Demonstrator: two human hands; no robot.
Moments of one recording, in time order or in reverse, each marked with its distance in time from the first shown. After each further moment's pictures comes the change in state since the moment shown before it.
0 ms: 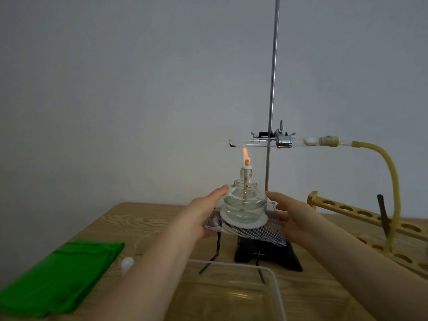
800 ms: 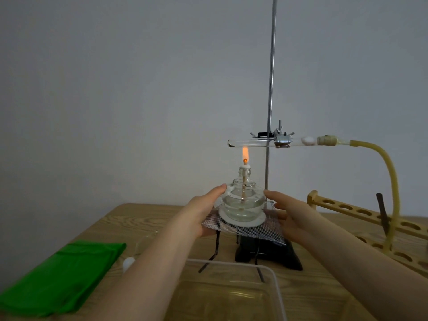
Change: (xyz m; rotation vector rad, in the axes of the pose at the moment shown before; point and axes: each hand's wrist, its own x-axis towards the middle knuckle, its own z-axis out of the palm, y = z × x) left_hand -0.001 0.004 -0.002 0.000 0.008 0.007; right_hand -0.001 -0.001 0.002 -0.018 -0.014 0.000
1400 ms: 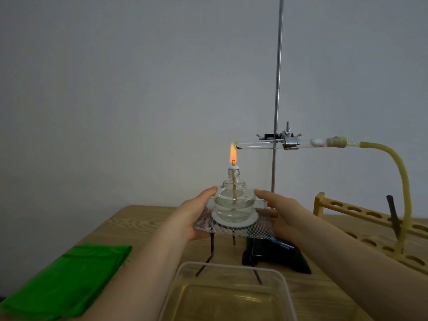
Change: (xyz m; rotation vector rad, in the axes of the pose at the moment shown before) left_hand -0.006 0.006 -0.027 -0.039 0.051 -0.057; right_hand 0.008 0.004 0.030 -0.027 -0.037 0.004
